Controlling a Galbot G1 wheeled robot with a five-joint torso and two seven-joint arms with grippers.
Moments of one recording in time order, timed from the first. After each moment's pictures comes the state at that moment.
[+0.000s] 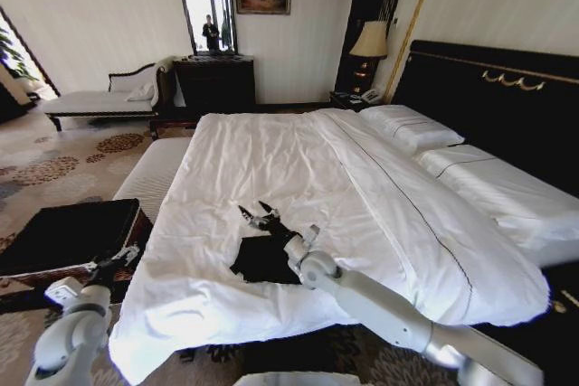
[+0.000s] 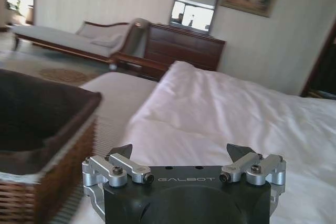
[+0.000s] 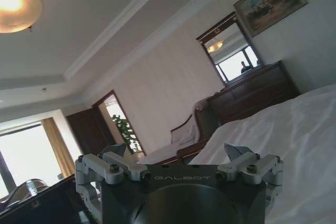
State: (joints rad) left arm 1.59 -1.18 -0.89 -1.98 -0.76 0.21 -0.03; right arm -0.69 0.99 -0.31 1.70 1.12 0.27 0.07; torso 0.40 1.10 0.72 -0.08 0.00
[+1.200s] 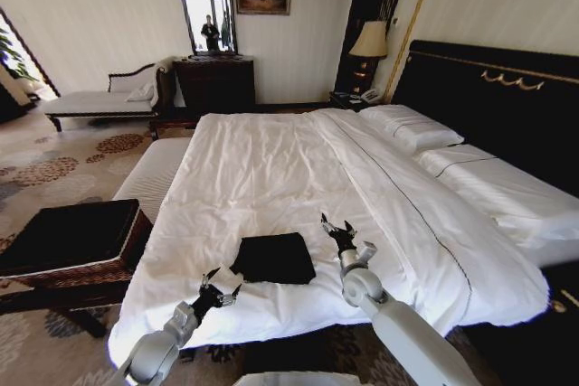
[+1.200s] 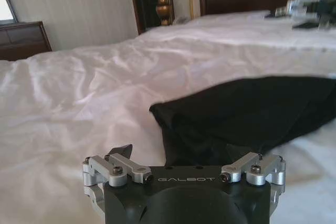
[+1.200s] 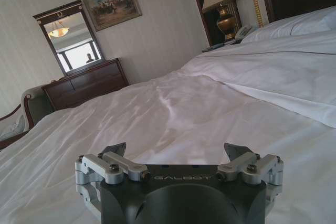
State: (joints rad) left arm 1.61 -1.02 -0.44 -1.92 -0.27 -0.04 0.22; right arm -1.09 1.01 0.04 1.76 0.86 0.15 0.49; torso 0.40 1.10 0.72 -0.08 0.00
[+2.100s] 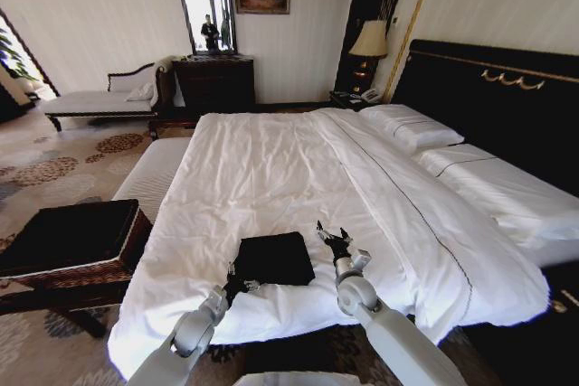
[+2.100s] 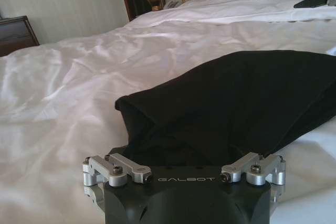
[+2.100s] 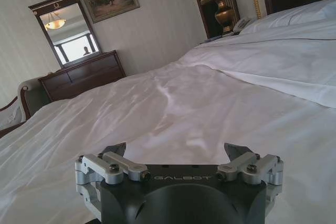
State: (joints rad) left arm 1.42 -1.07 -0.26 -1.77 -0.10 0.04 0.13; right arm -1.11 1.06 0.03 1.74 0.82 0.15 0.49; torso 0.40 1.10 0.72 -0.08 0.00
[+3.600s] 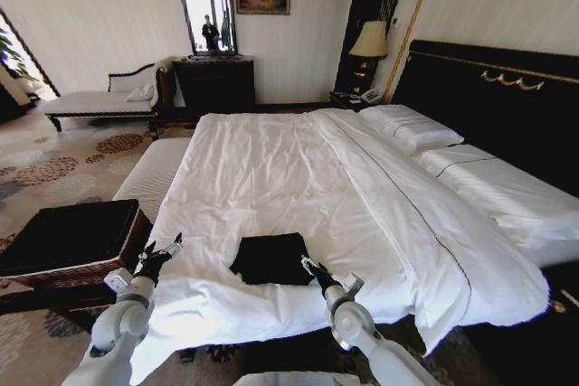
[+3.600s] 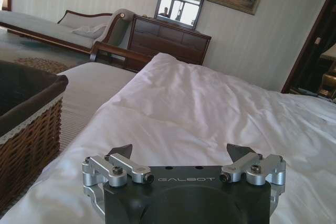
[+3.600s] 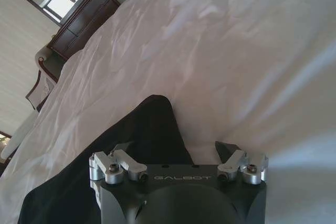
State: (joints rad) left arm 1.48 -1.20 -0.76 -1.92 -0.72 0.20 -0.07; right arm -1.25 1.09 -0.01 1.81 1.22 0.07 0.39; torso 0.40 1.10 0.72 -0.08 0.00
